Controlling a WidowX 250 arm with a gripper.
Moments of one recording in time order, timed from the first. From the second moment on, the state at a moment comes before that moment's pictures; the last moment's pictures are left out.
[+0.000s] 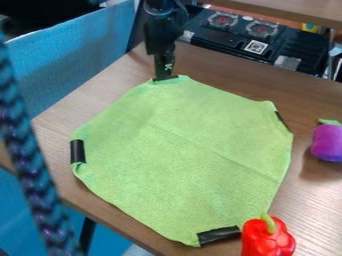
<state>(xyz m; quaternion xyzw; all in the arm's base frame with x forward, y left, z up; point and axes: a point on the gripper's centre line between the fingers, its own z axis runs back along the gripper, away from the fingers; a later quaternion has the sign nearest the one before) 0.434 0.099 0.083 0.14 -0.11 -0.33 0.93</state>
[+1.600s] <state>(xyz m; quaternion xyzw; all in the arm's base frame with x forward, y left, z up) 0.476 0.120 0.028 0.12 -0.08 -0.25 0.96</state>
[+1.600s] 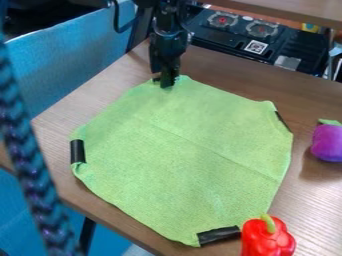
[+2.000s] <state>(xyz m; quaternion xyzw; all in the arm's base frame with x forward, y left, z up) 0.478 0.122 0.029 0.13 -0.09 -0.22 0.96</state>
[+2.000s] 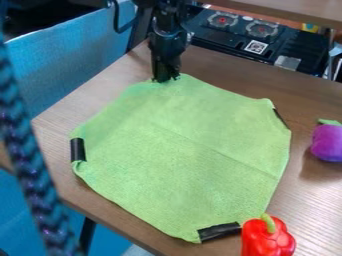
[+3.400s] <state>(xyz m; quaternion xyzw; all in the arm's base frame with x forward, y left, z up) 0.453 0.053 0.113 0.18 -0.20 -0.28 0.92</state>
